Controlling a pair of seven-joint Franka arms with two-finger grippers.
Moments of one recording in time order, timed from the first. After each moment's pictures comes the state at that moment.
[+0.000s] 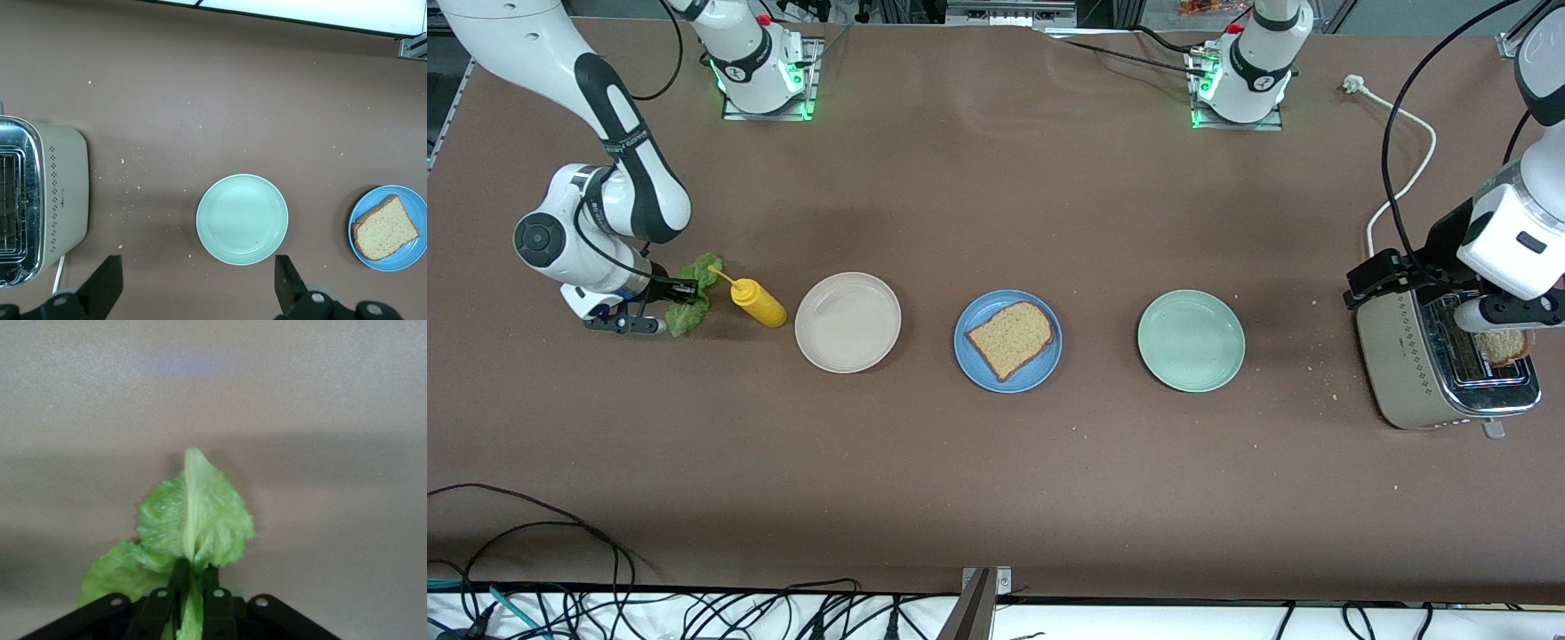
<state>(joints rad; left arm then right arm) 0.14 0.19 -0.24 -1.45 -0.02 1.71 -0.20 -0.04 0.39 -0.10 -2.25 -0.01 2.53 -0.06</state>
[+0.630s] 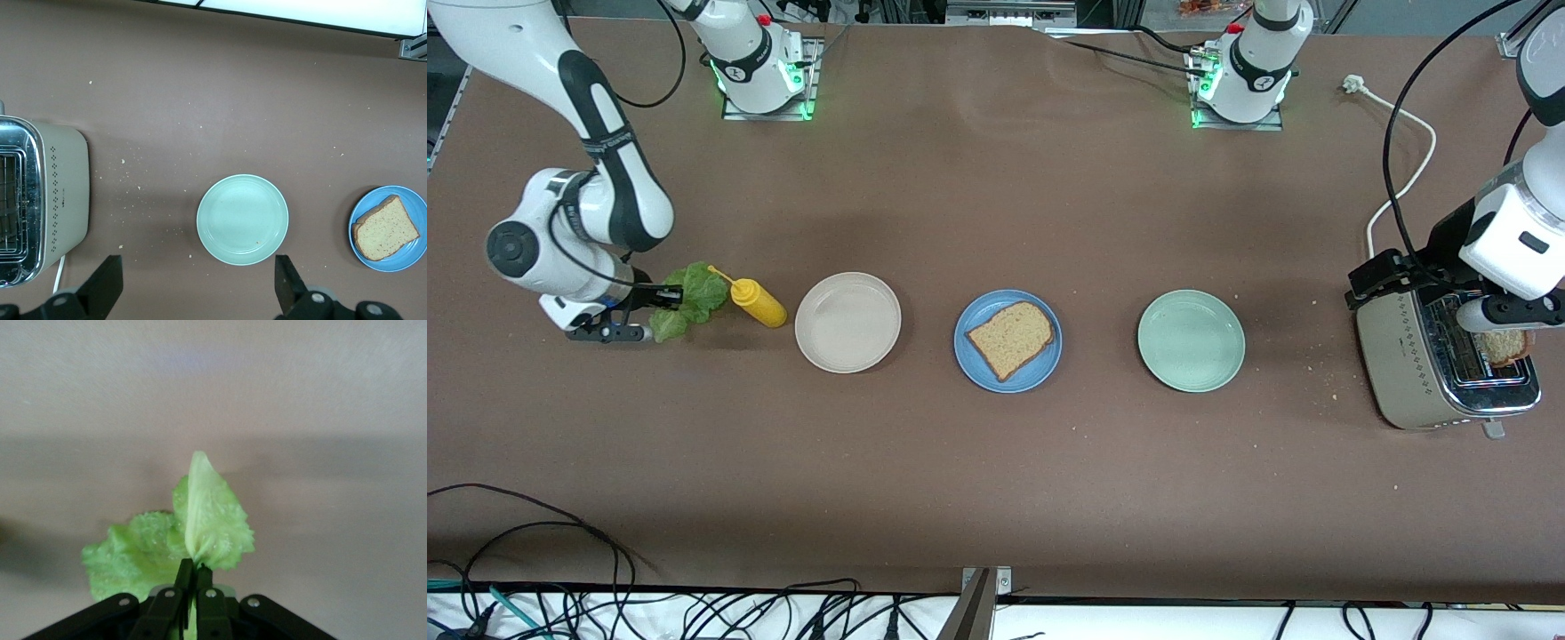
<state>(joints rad) 0.14 0.19 -0.24 -1.45 -0.02 1.71 -0.20 -0.04 0.39 -0.11 -2.13 -0.01 2.38 -0.14</state>
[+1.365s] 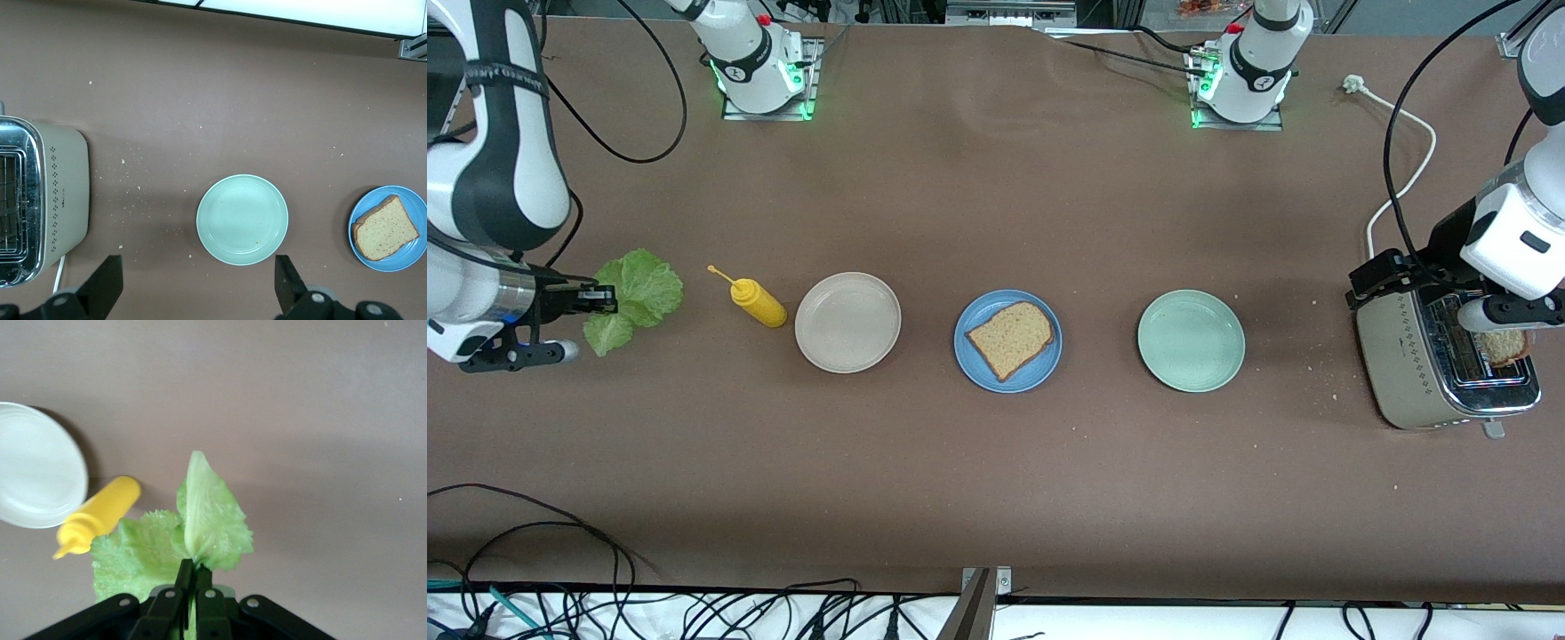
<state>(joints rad) 0.14 0.19 -0.24 -1.45 -0.02 1.71 -0.20 -0.03 0.36 -0.03 -1.55 -0.01 1.69 -0.19</state>
